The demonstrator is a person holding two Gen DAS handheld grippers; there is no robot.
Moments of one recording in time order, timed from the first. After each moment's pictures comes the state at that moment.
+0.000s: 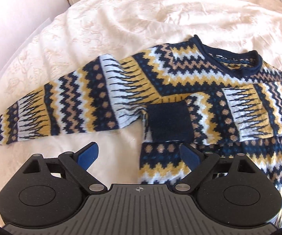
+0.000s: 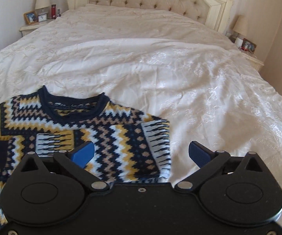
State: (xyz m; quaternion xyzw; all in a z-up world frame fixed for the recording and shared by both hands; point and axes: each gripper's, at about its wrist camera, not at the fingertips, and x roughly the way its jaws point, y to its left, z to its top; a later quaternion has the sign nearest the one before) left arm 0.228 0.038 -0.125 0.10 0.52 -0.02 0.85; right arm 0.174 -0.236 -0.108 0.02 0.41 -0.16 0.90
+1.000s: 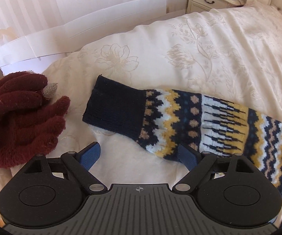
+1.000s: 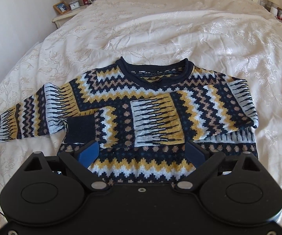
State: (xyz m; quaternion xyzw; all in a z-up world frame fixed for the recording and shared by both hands) left arm 0.252 0.332 -0.142 -0.09 0.50 0.21 0.84; right arm 0.171 -0.119 -0.114 0.12 0.45 -0.08 0.88
